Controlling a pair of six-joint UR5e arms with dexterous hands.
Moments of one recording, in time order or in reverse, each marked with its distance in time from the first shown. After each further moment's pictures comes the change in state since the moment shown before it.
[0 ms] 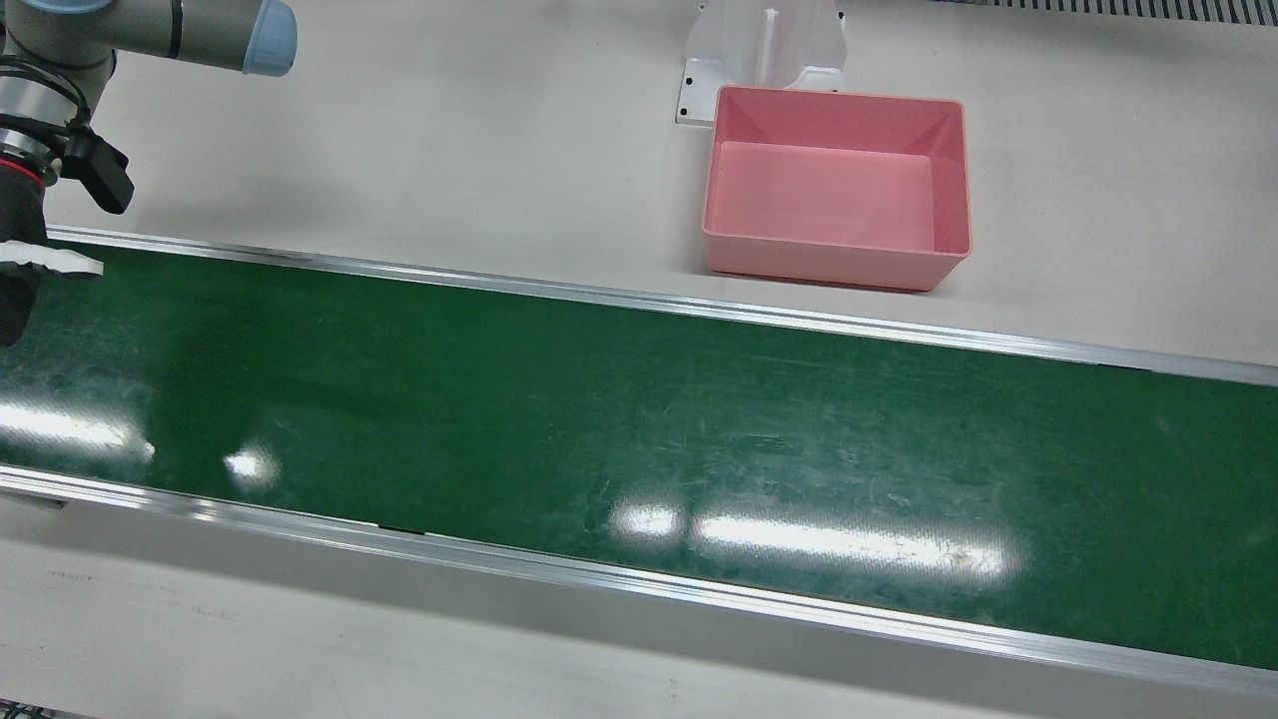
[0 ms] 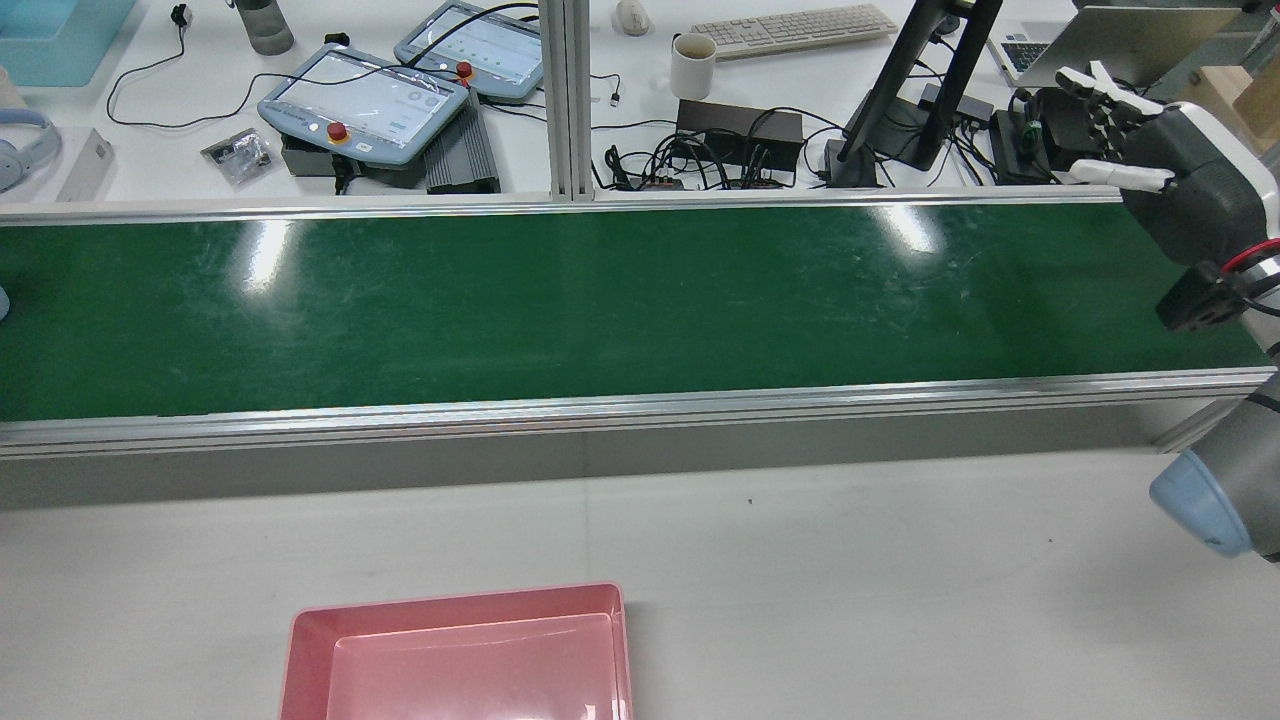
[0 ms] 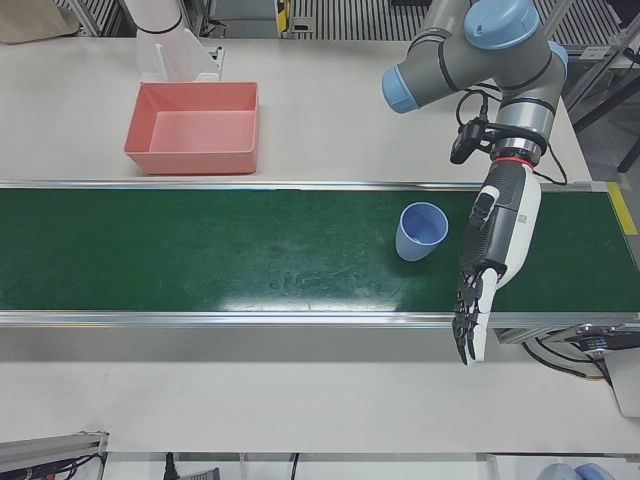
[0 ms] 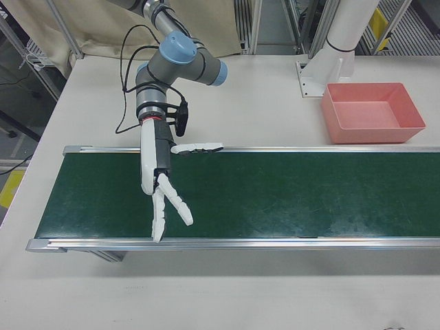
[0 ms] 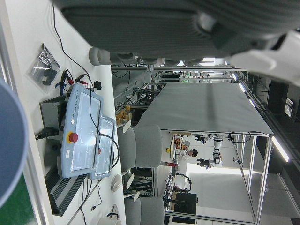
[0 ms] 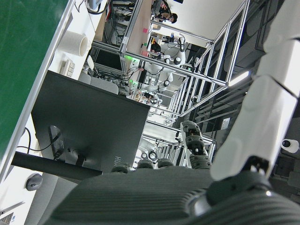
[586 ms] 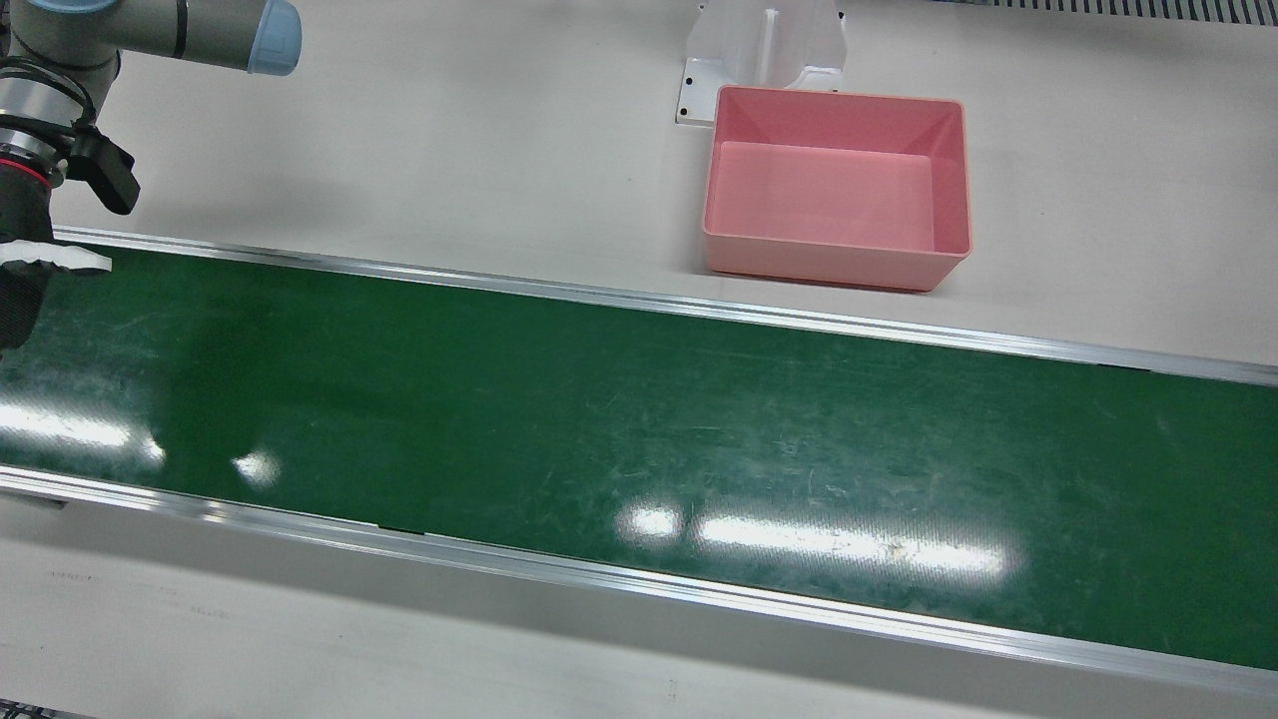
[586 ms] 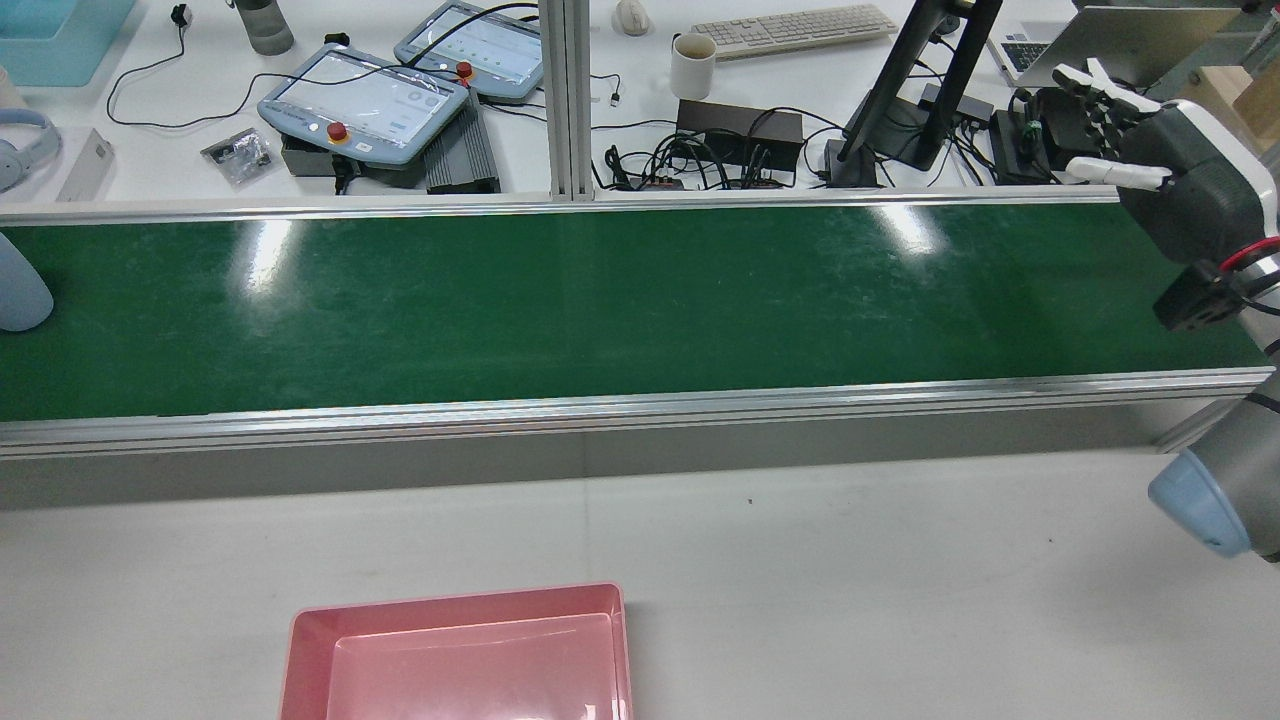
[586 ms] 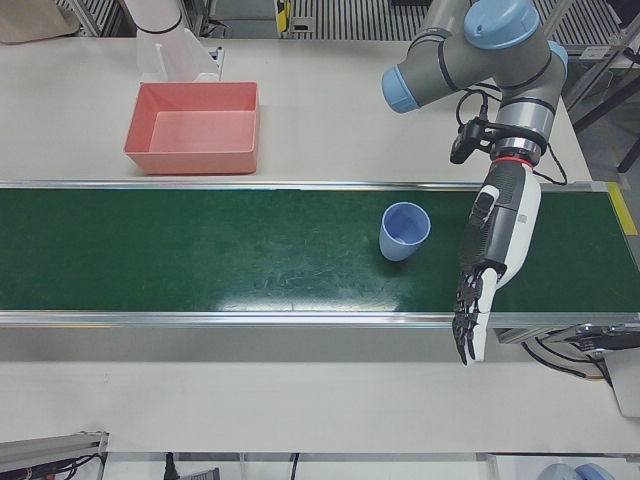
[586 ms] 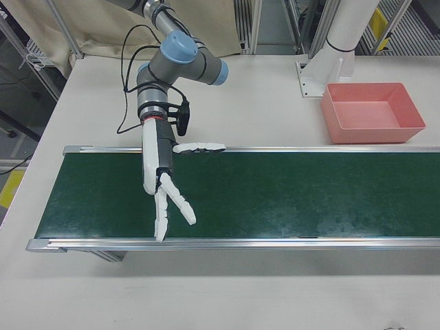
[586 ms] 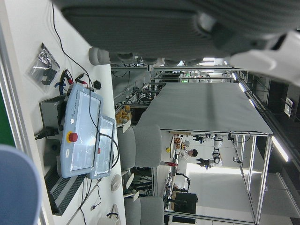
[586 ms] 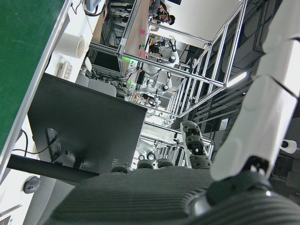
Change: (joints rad) left arm 0.000 0.000 -0.001 0.000 0.000 0.000; right arm -0.002 0.002 0.005 0.002 0.000 0.002
